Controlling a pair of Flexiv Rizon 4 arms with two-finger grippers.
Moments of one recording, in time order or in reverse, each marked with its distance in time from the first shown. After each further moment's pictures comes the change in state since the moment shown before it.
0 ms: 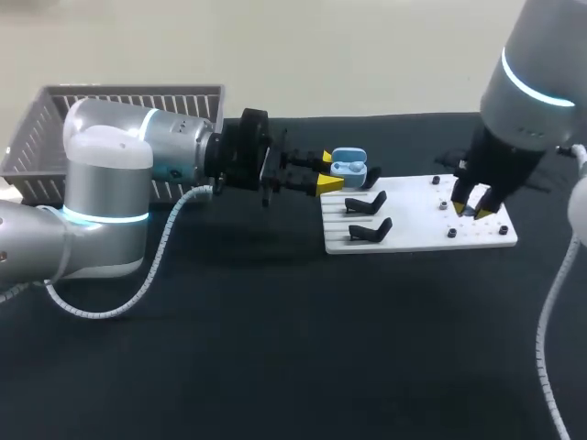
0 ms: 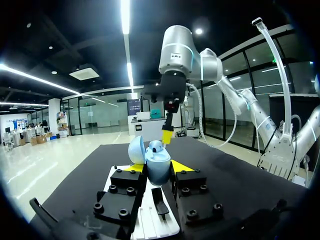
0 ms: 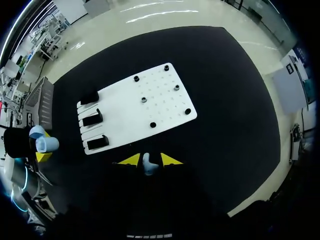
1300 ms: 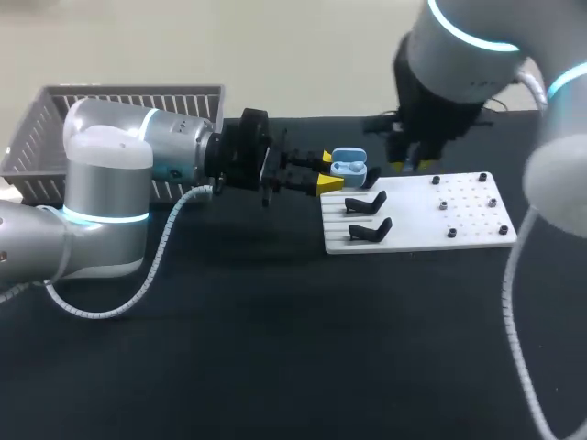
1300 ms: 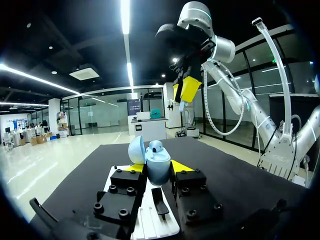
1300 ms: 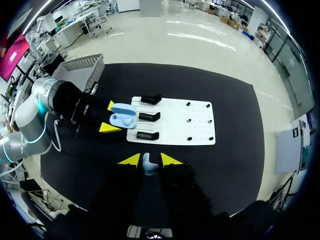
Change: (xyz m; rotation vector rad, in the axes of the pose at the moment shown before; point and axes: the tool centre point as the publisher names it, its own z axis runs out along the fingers) left arm 0.000 0.000 0.000 0.000 0.000 0.000; right arm 0.021 0.105 -0.086 -0.034 -0.105 -0.443
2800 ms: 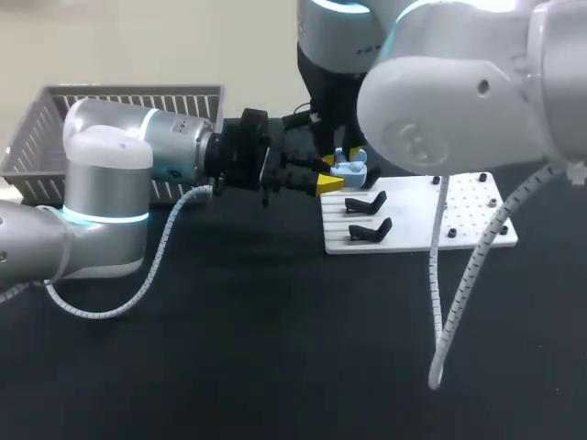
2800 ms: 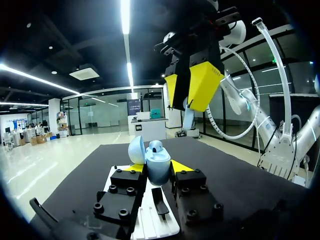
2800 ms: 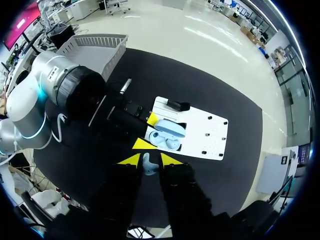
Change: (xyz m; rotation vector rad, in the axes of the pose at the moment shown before) left arm 0.000 0.000 0.000 0.000 0.000 0.000; right arm -0.029 0.066 0.030 0.044 0.122 -0.195
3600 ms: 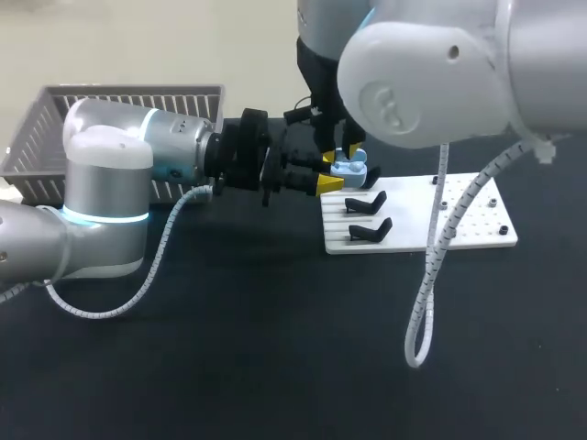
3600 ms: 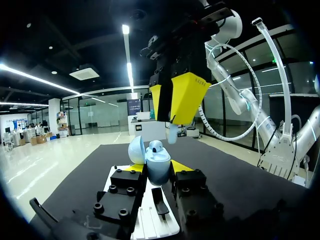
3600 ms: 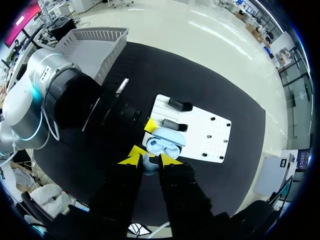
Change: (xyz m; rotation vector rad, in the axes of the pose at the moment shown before) left arm 0.000 0.000 0.000 0.000 0.000 0.000; right arm -0.012 -0.005 0.013 -0.016 0.059 -0.022
